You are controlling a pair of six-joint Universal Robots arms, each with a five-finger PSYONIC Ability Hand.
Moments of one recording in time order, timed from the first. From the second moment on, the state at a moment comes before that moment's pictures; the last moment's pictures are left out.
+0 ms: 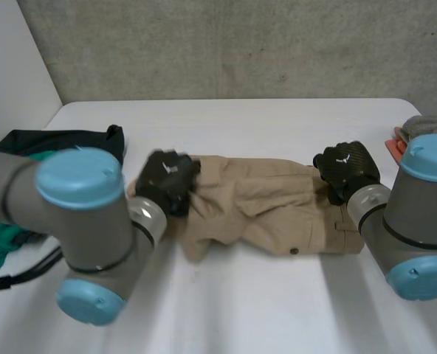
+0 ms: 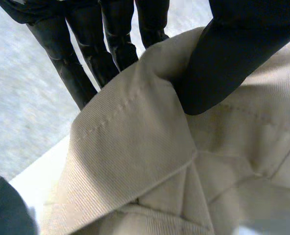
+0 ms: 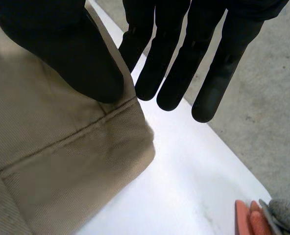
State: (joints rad) left arm 4.08 -2.04 -1.46 3.32 -1.66 3.44; right arm 1.95 -1.12 1.56 -0.22 1.57 2.63; left_hand 1.12 1.19 1.17 1.20 0.98; right_hand 1.09 1.19 1.19 1.20 1.02
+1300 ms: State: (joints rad) left arm 4.19 -2.36 -0.94 3.08 -1.52 3.38; right arm 2.03 -0.61 1.01 -0.47 1.65 2.52; left_hand 1.14 1.19 1.18 1.20 0.97; right_hand 1.09 1.19 1.19 1.20 1.03
